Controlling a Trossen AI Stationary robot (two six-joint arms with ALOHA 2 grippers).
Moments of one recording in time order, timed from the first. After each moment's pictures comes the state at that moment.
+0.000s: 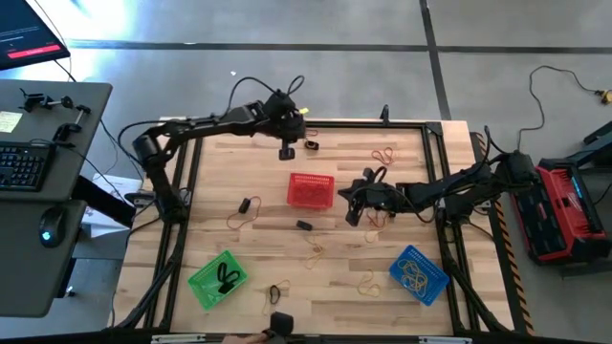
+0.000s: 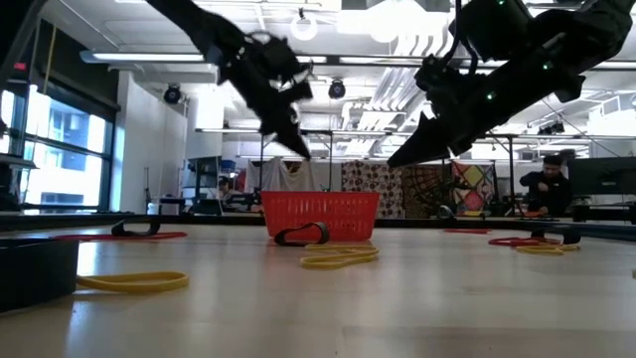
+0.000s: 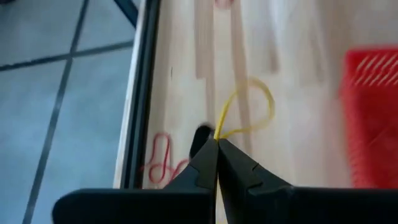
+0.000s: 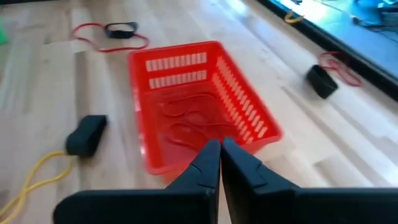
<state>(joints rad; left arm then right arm) 0.56 1.78 1.33 -0.36 0.14 0.61 0.04 1.41 0.51 0.37 0.39 0.17</state>
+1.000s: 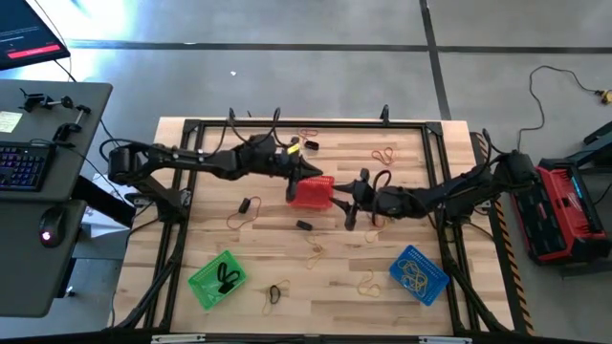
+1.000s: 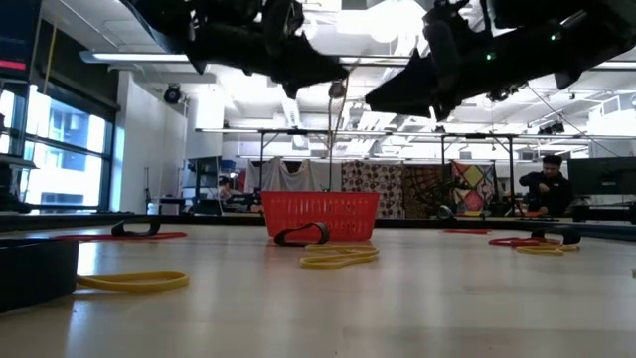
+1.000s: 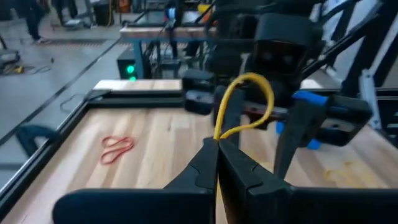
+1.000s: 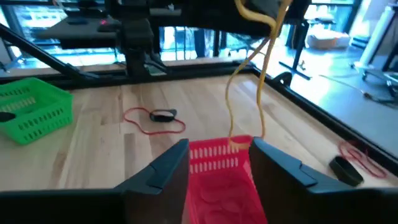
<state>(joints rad) 0.22 1.56 0.91 0.43 0.24 0.07 0.14 1.41 0.51 0.71 0.44 0.05</state>
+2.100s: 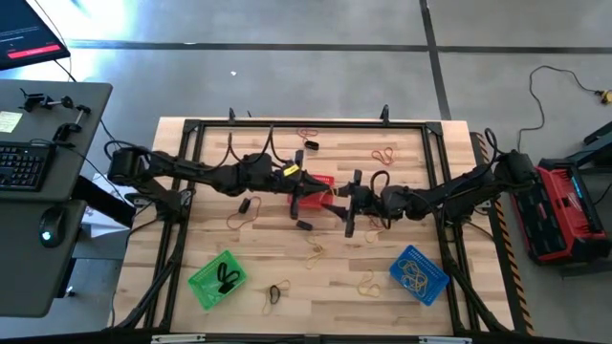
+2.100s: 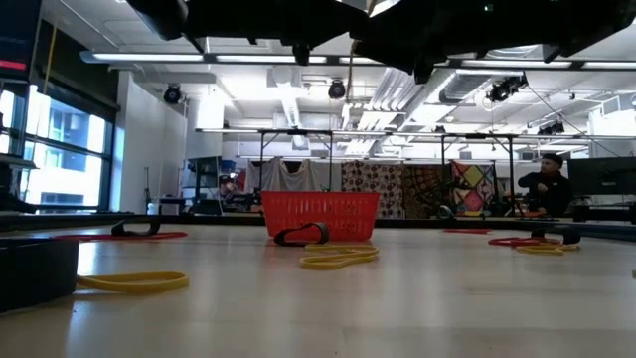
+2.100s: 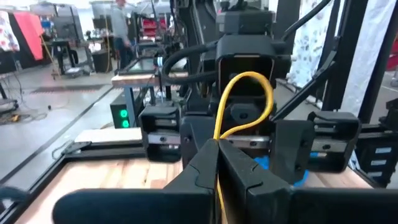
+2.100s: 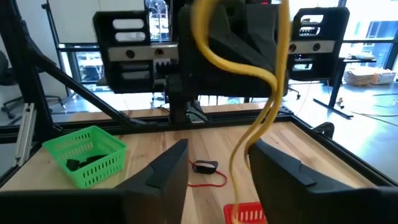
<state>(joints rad) 0.05 1.58 0.91 0.64 0.11 0.06 0.18 1.41 0.60 0.80 0.34 0.00</state>
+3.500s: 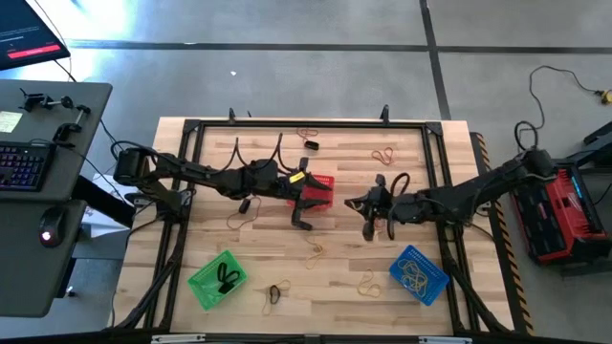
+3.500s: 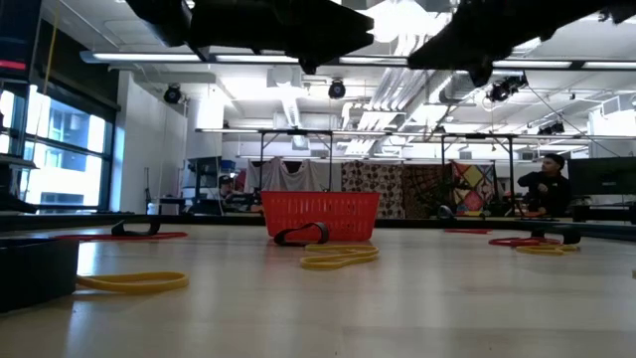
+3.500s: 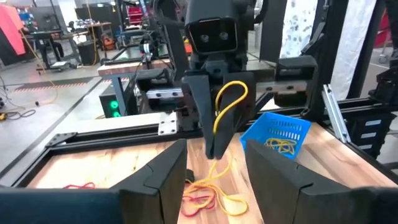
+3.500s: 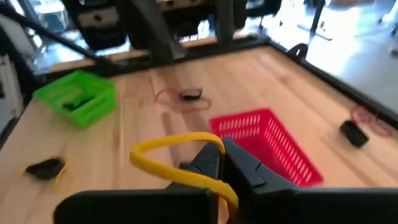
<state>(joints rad) 0.03 1.62 0.91 0.63 0.13 0.11 0.31 1.12 0.62 0.13 0.52 0.28</state>
